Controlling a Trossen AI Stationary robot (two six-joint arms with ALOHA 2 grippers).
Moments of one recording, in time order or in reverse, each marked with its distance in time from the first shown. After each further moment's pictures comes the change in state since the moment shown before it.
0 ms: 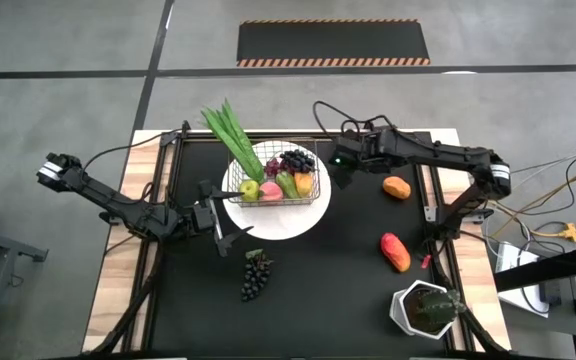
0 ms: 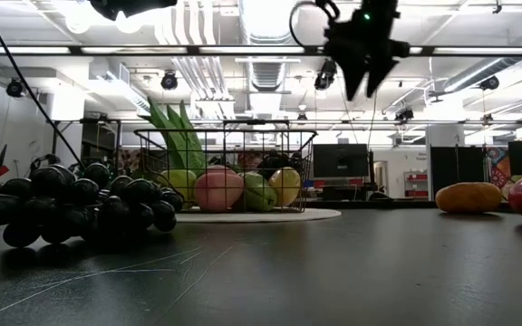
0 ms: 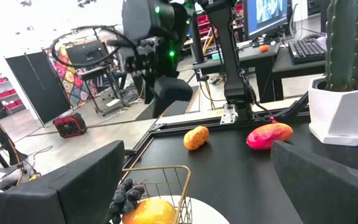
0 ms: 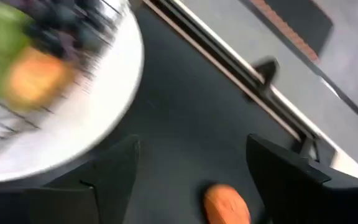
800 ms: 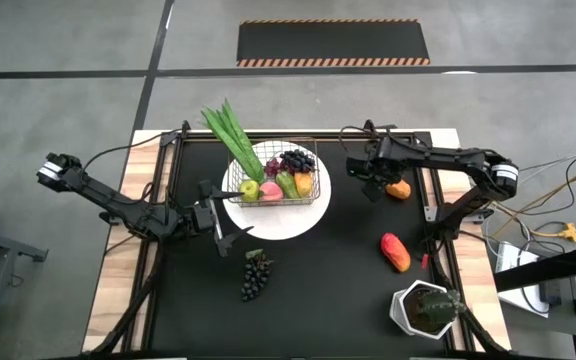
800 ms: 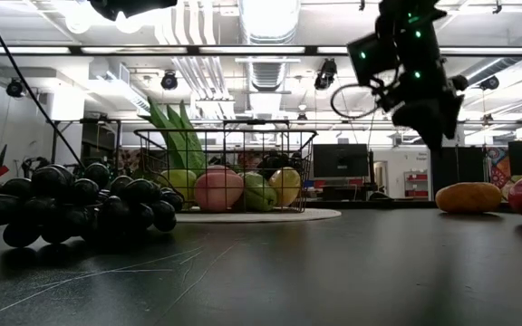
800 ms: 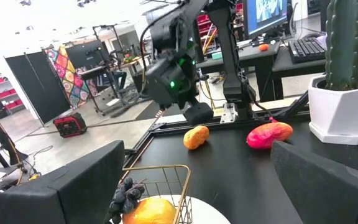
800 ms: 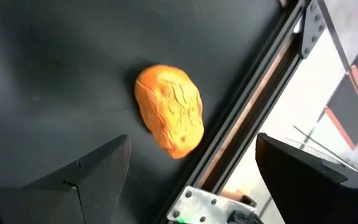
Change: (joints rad) left arm 0.000 0.000 0.000 -0.004 0.000 -0.001; right arm -0.146 -0.052 -0.386 -0.180 -0.114 0.045
